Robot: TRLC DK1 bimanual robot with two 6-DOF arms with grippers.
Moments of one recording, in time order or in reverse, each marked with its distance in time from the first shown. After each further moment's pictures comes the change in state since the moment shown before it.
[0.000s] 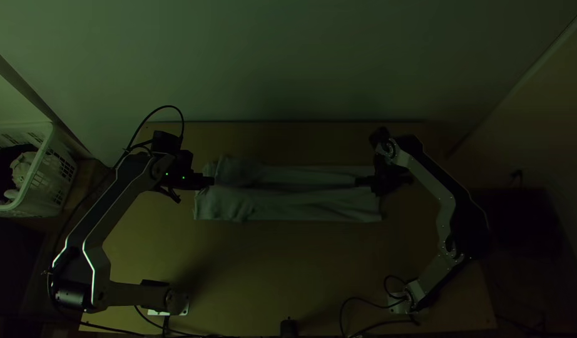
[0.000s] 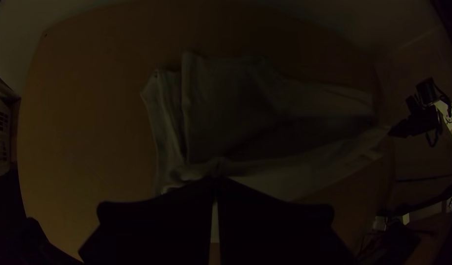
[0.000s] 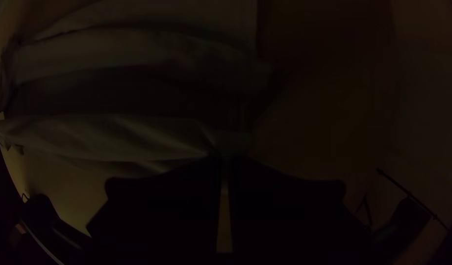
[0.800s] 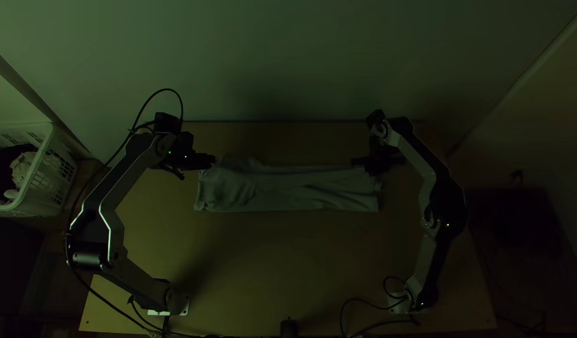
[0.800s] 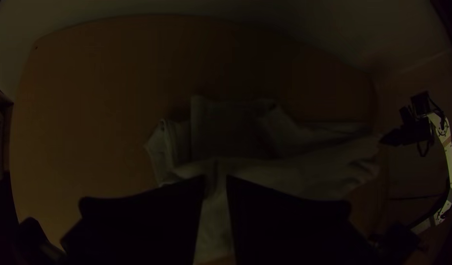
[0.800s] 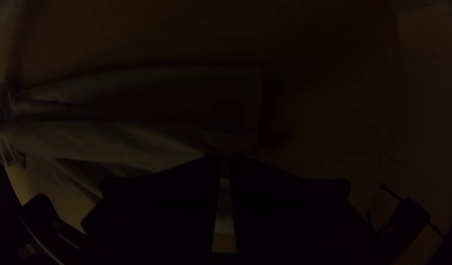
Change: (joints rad) left arm 0.058 0.234 0.210 0.049 0.073 -0.006; right arm -0.043 0.264 0.328 0.001 0.003 -0.030
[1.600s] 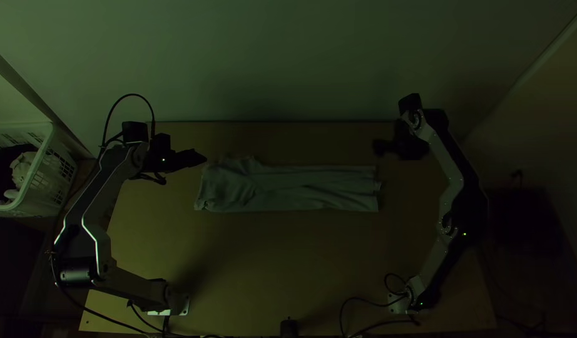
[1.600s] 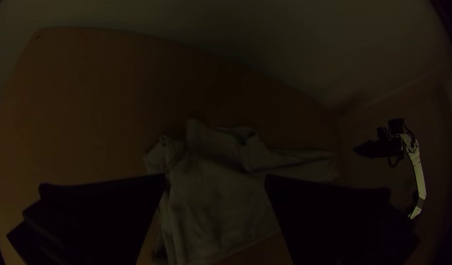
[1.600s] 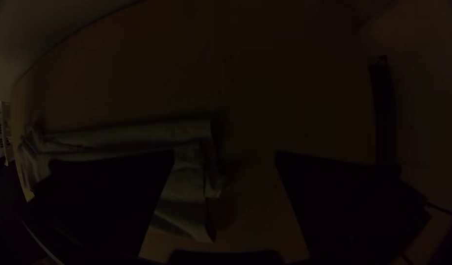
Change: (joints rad) left arm 0.191 -0.116 -0.176 0.188 0.286 -0.007; right arm -0.151 -0.121 0.047 0.072 -0.063 -0.026
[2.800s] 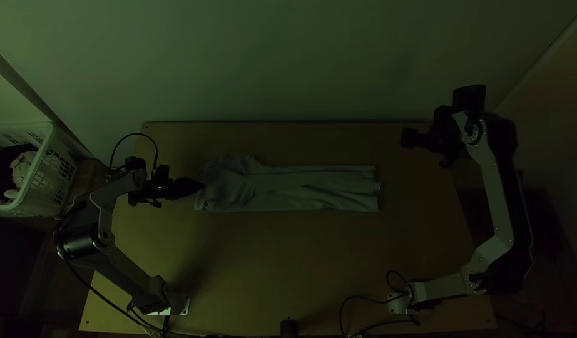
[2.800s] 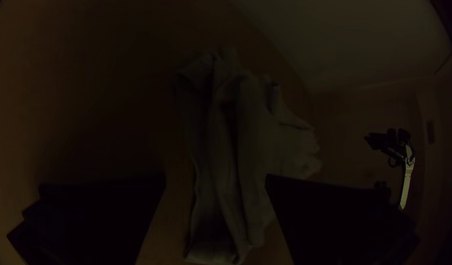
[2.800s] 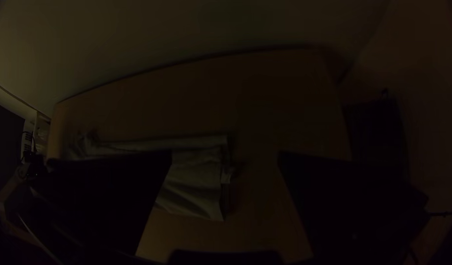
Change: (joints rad) left arm 0.180 0.232 -0.217 0.057 0.317 0.281; right arm -0.067 -0.397 -0.077 0.007 -0.112 -0.045
